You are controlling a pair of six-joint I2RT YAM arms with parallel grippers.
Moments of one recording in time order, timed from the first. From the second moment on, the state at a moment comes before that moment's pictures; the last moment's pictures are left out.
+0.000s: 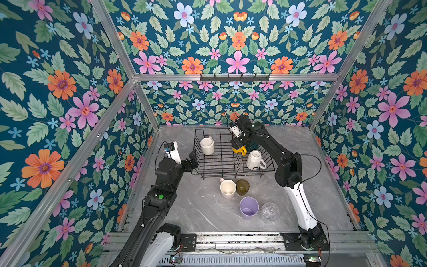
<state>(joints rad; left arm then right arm) -0.30 0.76 0.69 -0.13 -0.13 -0.31 0.51 2.46 2.42 -1.06 0.02 -0.13</state>
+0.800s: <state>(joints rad) -0.30 0.75 0.69 -0.12 -0.13 -0.32 0.51 2.43 2.38 -1.08 0.02 -0.15</state>
